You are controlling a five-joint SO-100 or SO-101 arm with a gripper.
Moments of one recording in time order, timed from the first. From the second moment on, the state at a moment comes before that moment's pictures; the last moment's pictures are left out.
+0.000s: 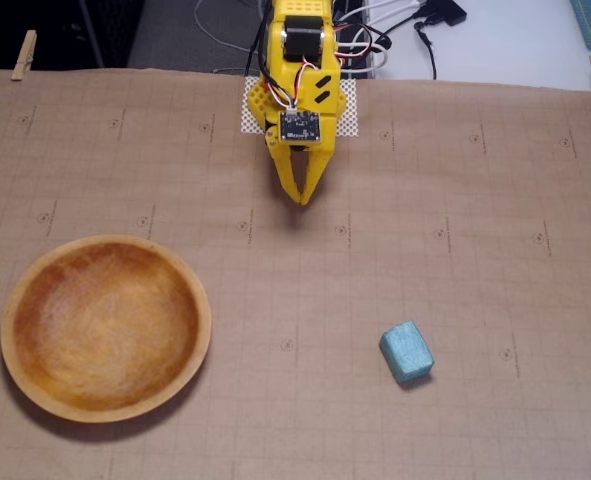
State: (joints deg) arm -1.8 196.5 179.4 77.9 89.9
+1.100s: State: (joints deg) arm -1.8 174.0 123.0 77.9 89.9
